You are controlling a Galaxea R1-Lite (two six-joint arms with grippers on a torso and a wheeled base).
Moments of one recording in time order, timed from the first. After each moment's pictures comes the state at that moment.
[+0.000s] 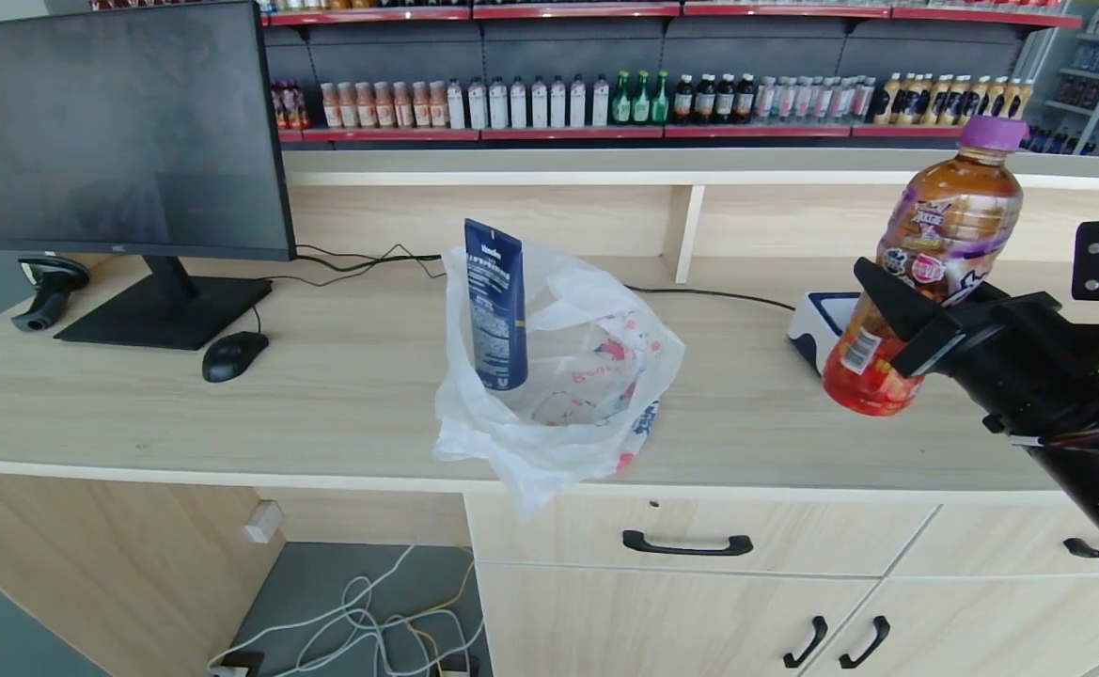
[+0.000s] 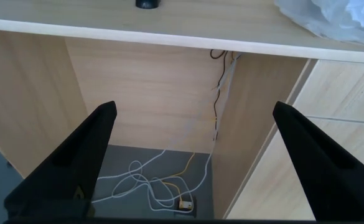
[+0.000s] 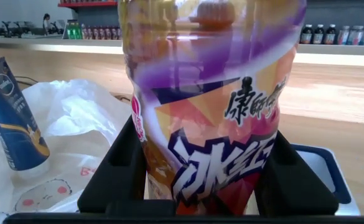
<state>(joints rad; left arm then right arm) 0.00 0.00 0.00 0.00 0.00 0.01 0.22 1.65 -0.47 -1.57 0.09 0.00</state>
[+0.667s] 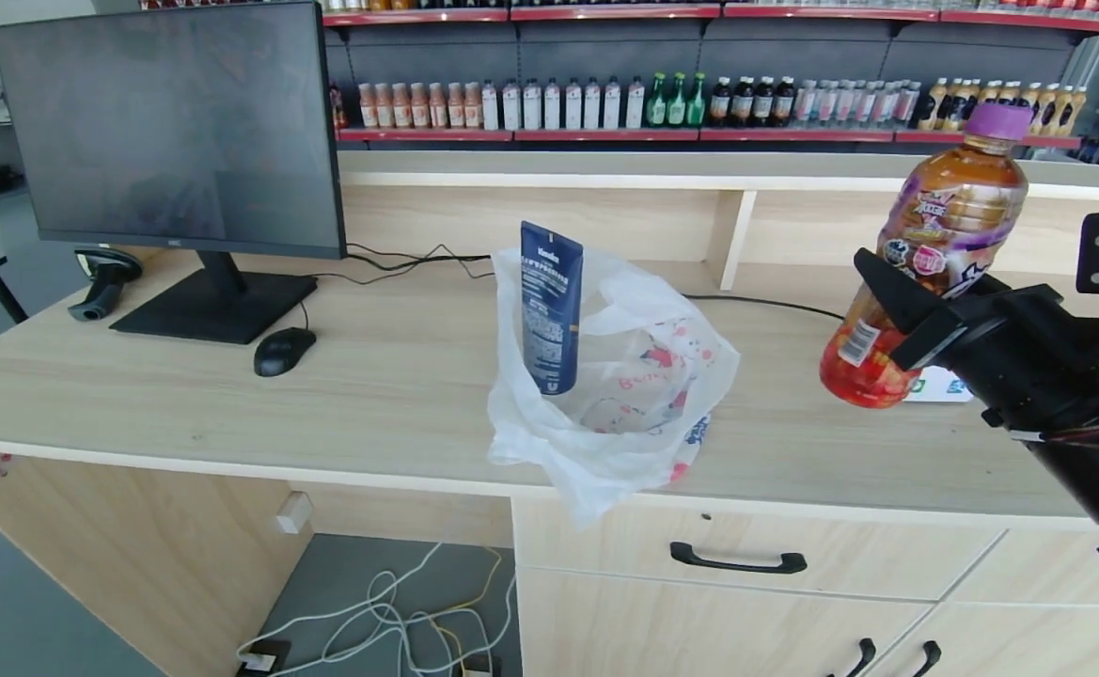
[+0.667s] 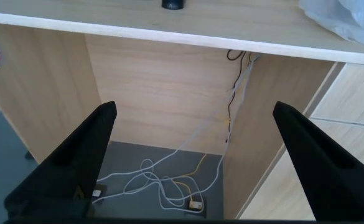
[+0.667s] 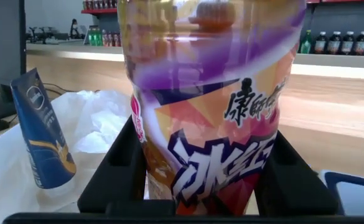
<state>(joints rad) 0.00 0.00 0.00 0.00 0.00 0.01 0.24 1.66 -0.48 -1.57 0.09 -0.01</state>
